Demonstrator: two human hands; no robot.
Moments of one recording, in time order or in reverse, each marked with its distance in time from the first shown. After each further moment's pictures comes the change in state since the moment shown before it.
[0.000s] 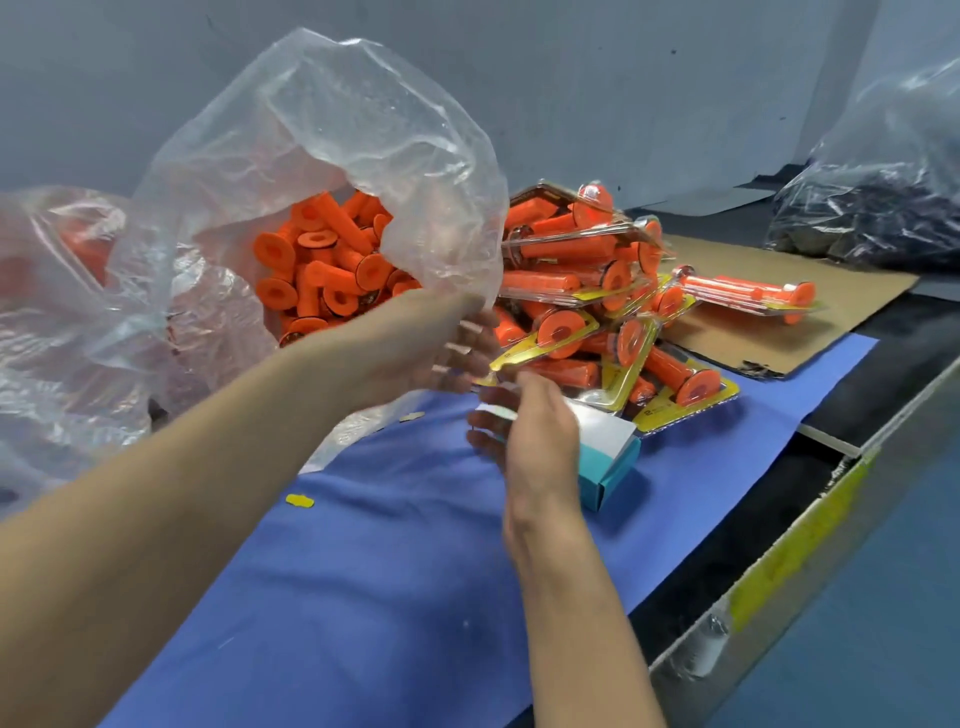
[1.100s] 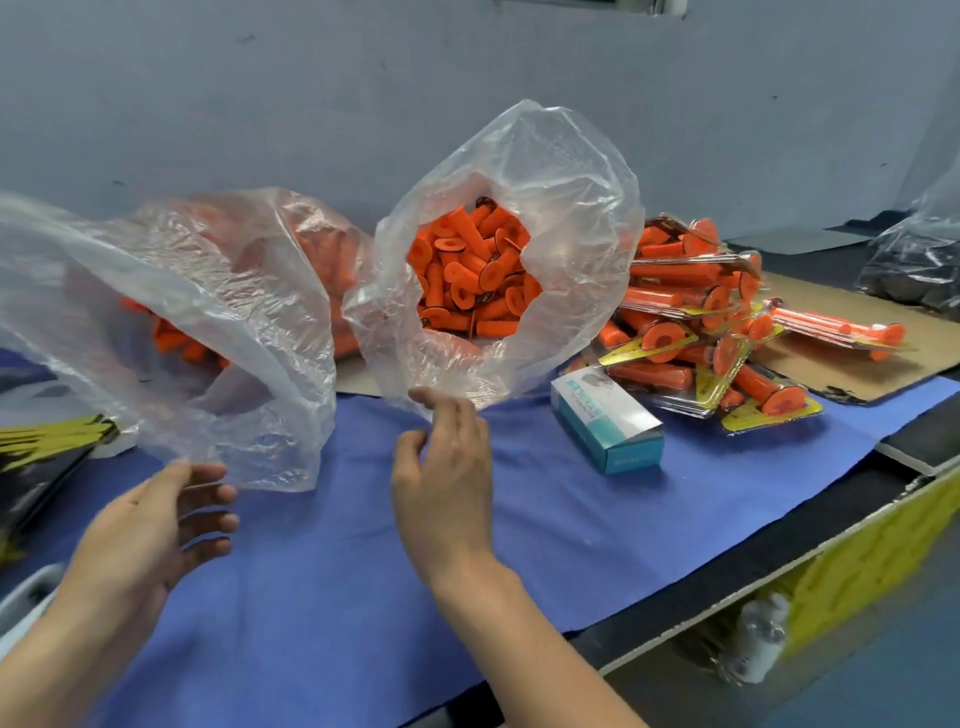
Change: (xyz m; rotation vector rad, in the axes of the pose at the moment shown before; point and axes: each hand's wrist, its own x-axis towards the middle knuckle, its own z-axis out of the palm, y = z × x) left_hand -0.271 -0.158 -0.174 -0.335 0.889 -0.035; right_hand -0.139 0.088 0.080 -0.830 -0.320 -0.732
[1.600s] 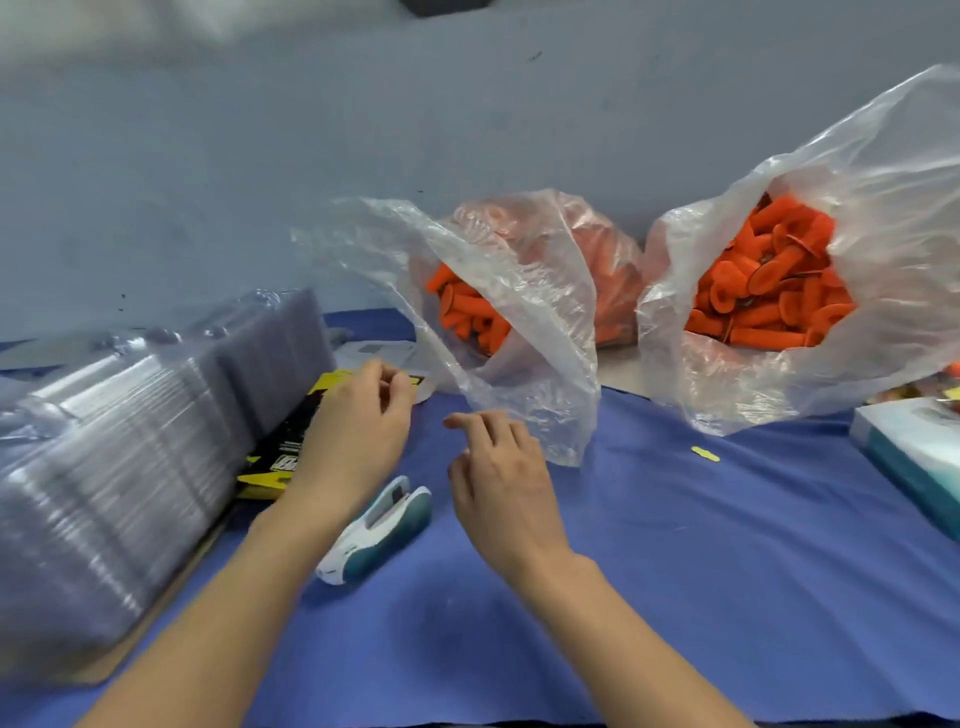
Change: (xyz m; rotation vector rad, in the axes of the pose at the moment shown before) left_hand -0.013 0.069 -0.095 0.889 0.320 0.564; right_hand -0.061 -0.096 0.125 -0.146 -0.423 -0.416
